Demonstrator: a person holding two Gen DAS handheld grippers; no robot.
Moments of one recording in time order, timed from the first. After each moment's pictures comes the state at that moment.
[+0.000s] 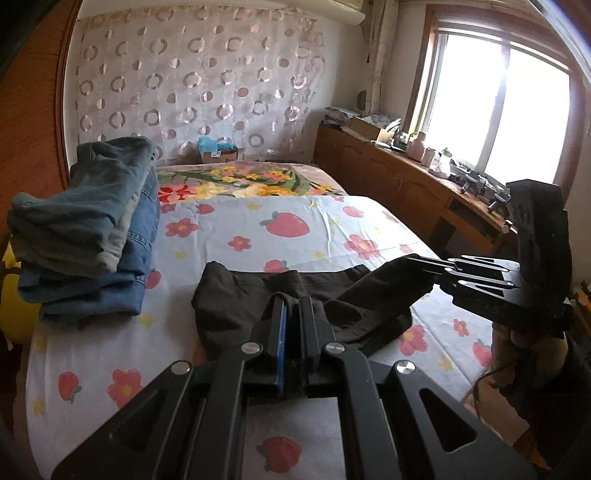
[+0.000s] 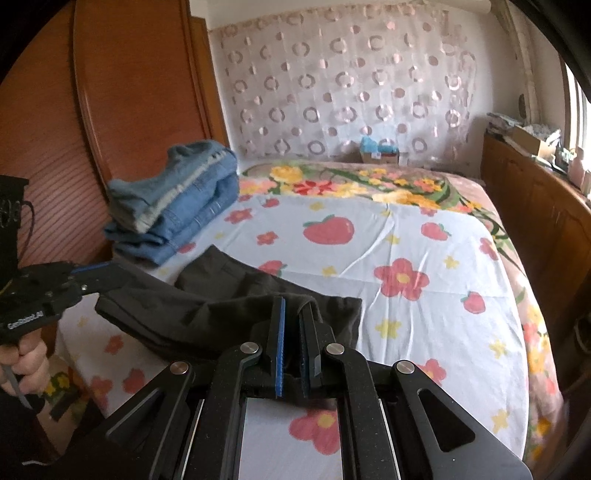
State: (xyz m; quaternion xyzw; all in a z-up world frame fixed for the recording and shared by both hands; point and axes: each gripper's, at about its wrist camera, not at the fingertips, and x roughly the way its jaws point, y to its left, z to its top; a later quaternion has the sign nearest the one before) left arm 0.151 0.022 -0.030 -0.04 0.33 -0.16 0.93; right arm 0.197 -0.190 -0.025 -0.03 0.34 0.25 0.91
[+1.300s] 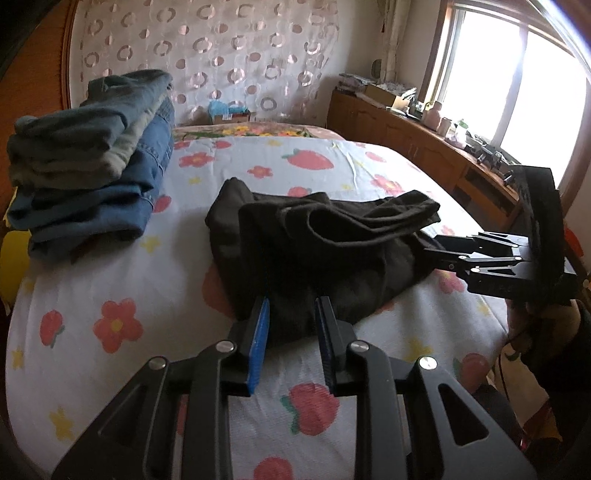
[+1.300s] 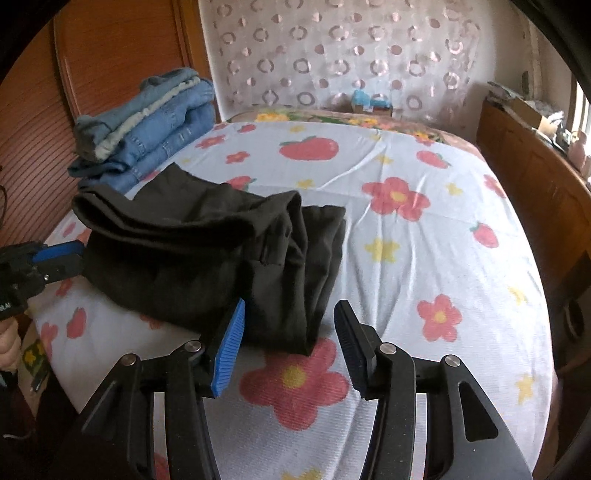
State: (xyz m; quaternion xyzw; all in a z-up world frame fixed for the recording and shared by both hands) left arm 0.138 0.033 -0.091 -0.03 0.39 -0.15 0.91; right arm 0.203 -0.198 -0.094 -0.07 0.42 0.23 0.88
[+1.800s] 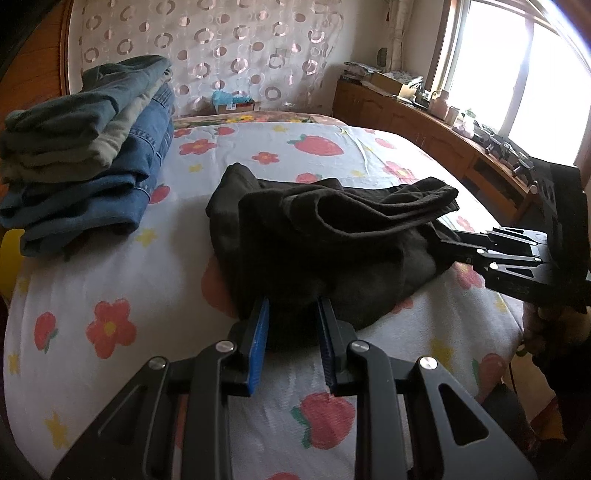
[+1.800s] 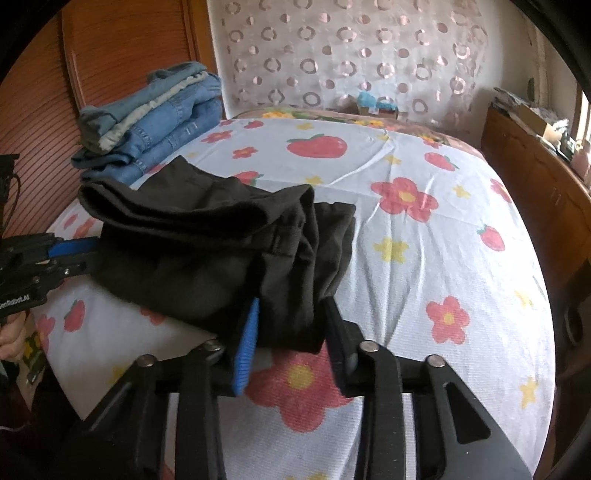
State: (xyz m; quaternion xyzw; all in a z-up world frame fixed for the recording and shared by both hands) left arm 0.147 0.032 -0.100 -0.02 0.41 -0.14 0.90; right arm 0.202 -0.193 -0.098 -0.08 0.41 0.23 0.88
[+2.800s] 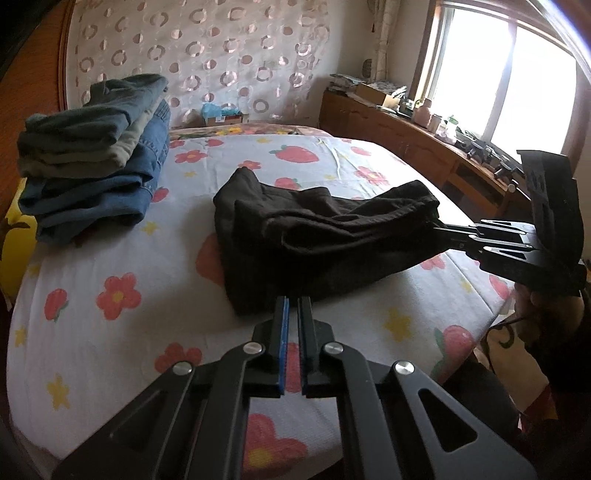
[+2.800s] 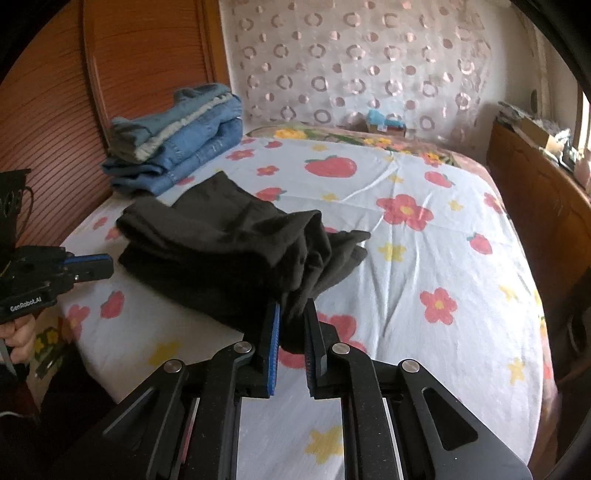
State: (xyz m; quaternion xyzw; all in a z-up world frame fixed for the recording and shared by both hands) left arm 0.108 0.035 -0.088 -0.02 0.38 -0.16 0.91; right arm 0.162 -0.199 -0.073 -0.08 0.38 0.26 0.89
